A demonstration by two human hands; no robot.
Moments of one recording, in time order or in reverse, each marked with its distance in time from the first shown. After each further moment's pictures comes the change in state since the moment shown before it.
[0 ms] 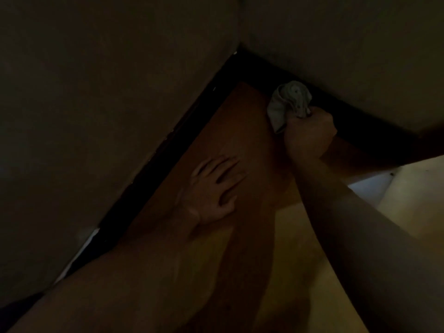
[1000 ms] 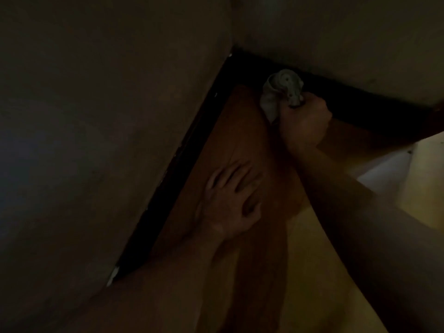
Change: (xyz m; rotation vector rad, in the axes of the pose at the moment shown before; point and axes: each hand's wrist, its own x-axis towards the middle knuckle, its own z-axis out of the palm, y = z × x) left_hand 0.001 -0.010 0.010 -0.020 0.092 0.061; right_hand -0.009 -0.013 0.038 -0.034 0.158 -0.011
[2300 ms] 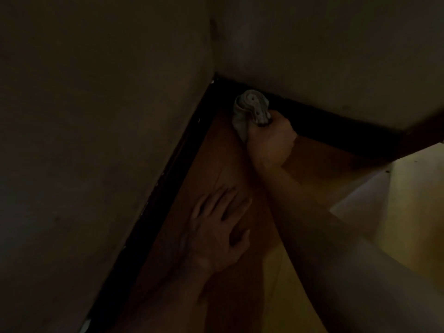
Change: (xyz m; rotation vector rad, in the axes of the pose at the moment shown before) left_hand -0.001 -0.002 0.002 -0.028 -0.004 0.003; right_hand -0.008 -0.019 0.026 0.097 0.045 -0.021
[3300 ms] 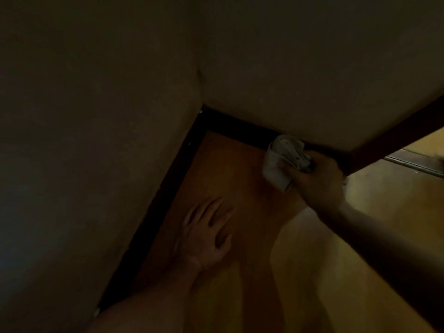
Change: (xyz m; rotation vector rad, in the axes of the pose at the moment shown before) left_hand 0.001 0.010 -0.017 -0.008 -0.168 -0.049; right_hand 0.018 0.019 -0.176 -0.050 -0.401 -0.138
